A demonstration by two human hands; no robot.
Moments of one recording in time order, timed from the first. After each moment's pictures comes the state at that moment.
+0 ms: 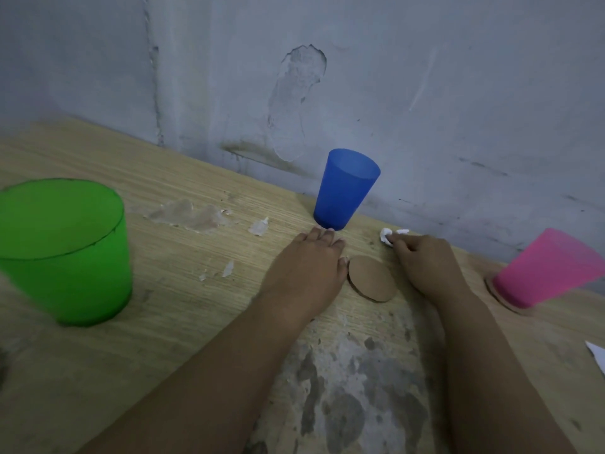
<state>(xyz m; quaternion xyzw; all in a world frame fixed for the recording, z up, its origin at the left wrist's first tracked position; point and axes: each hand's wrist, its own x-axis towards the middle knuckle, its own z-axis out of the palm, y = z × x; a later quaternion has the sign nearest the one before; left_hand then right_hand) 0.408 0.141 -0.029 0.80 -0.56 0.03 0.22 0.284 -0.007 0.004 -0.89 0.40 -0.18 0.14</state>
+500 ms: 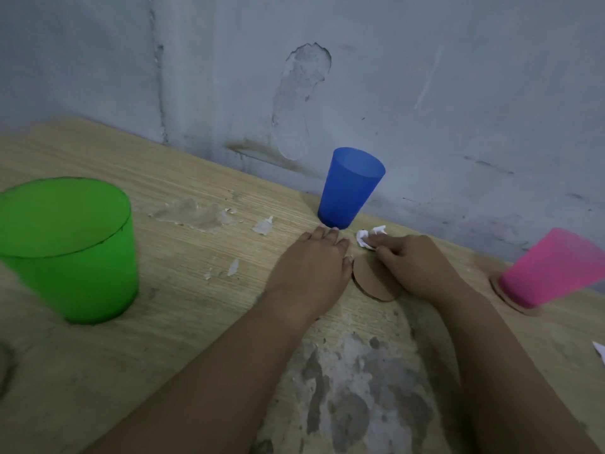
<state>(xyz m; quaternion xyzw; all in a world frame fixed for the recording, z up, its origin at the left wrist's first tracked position) 0.408 0.140 -0.028 0.80 -0.56 0.03 0.21 0.294 0.013 0.012 -0.95 0.29 -0.10 0.11</state>
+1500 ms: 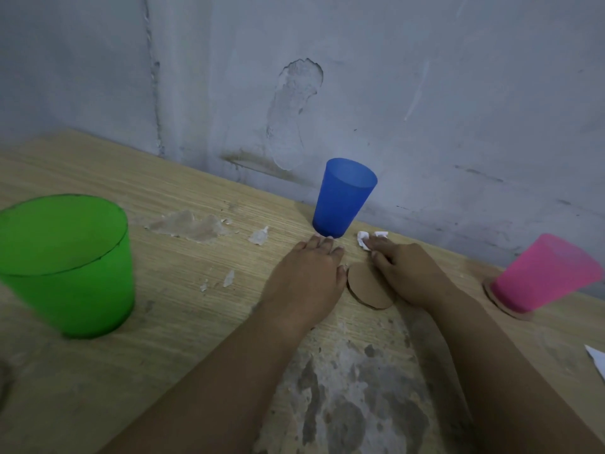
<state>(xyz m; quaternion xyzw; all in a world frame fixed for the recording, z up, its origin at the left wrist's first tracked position) 0.409 0.141 -0.031 0.79 -0.56 0.03 0.24 0.294 0.004 0.007 -0.95 0.30 -0.05 0.08</state>
